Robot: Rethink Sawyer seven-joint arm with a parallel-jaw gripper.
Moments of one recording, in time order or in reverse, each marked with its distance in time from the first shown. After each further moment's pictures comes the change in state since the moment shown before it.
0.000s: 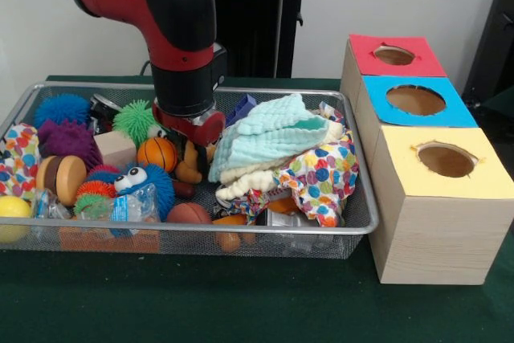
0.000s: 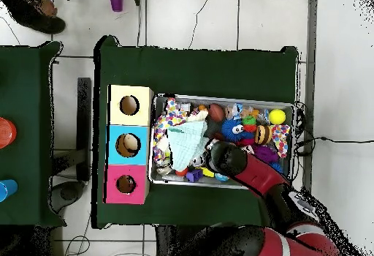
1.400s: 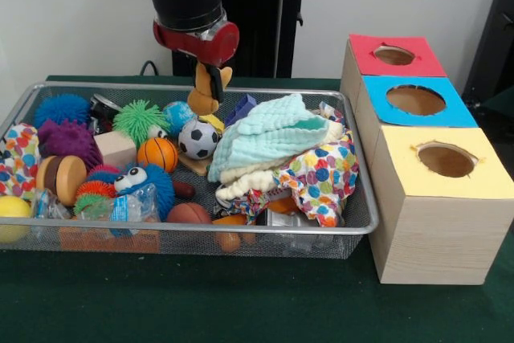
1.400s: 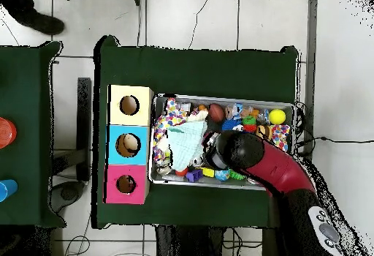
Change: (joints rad) arm 0.036 -0.284 0.002 0.007 0.038 0.398 0.000
